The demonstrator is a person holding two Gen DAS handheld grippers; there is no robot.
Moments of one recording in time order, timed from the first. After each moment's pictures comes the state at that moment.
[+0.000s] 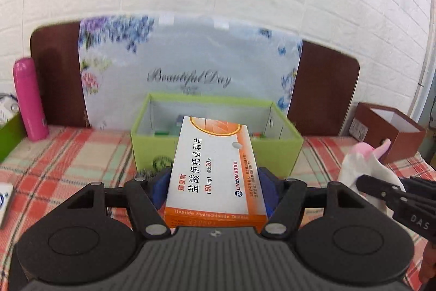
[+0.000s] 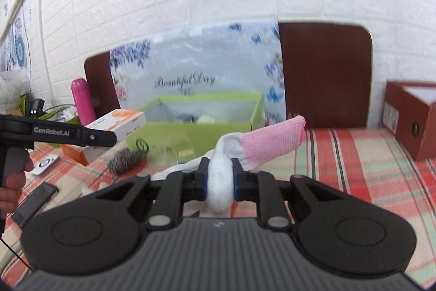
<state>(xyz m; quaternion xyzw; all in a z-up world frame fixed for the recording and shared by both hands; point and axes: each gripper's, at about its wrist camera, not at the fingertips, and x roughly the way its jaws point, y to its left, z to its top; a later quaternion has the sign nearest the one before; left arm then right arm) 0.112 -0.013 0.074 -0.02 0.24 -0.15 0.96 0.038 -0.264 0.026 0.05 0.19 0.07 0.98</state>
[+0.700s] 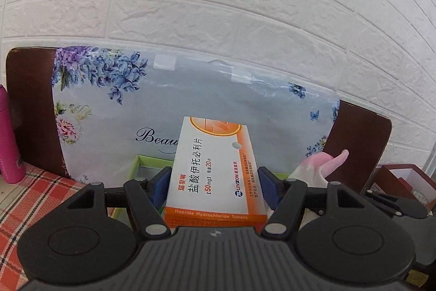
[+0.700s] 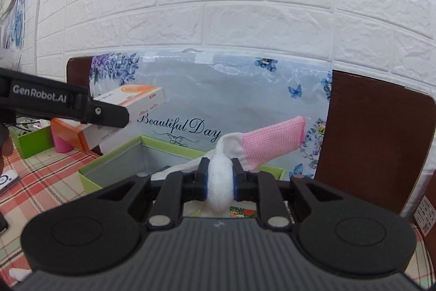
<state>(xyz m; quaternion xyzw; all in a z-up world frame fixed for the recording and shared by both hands) 0.239 -0.029 0.102 -0.07 0.21 -0.14 0.97 0.219 -0.242 0.045 -0.03 0.17 0.09 0.98</state>
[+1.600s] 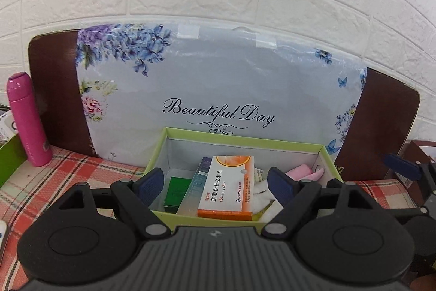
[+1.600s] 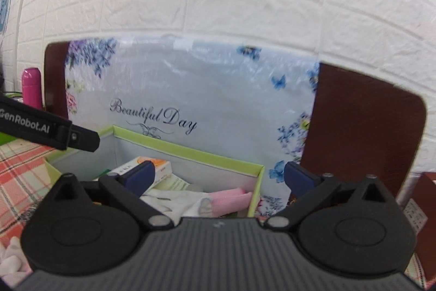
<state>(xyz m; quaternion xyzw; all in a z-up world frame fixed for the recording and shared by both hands) 0.219 -0.034 0.092 -0.04 0.25 -0.07 0.96 0.212 -0.244 0.028 -0.06 0.16 0.04 0.99</state>
